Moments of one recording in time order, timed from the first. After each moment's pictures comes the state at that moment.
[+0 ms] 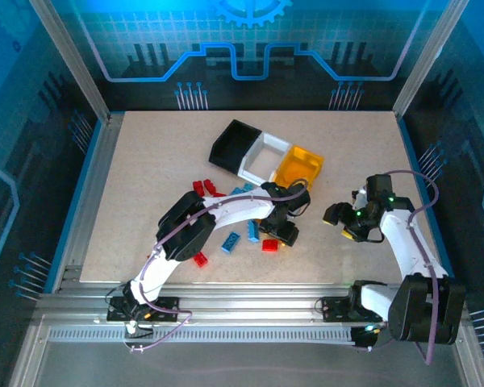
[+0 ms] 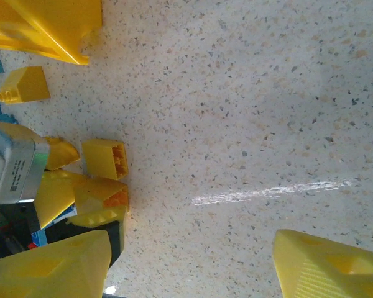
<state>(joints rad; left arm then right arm) -0.96 2.22 1.73 -0.95 0.11 -0.48 -0.11 1.13 0.75 -0.93 -0.44 0.40</state>
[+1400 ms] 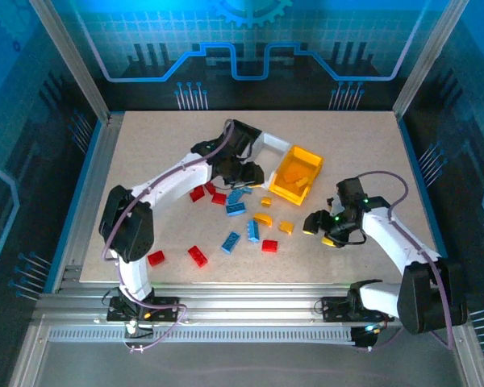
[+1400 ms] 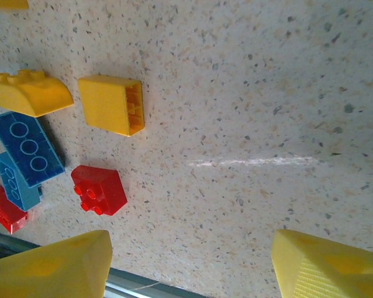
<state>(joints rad) -0.58 1.87 1.60 -0.75 0.25 -0.72 0.15 1.22 0.71 -0.84 -0.44 0.54</state>
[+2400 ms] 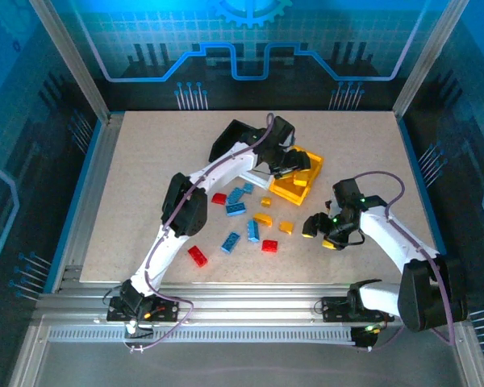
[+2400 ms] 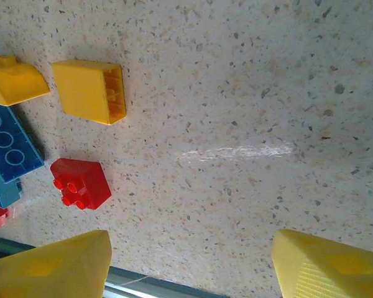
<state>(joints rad) -0.67 2.43 2.30 -0.78 0.40 -0.85 0.18 1.23 0.72 -0.88 -0.40 0.54</state>
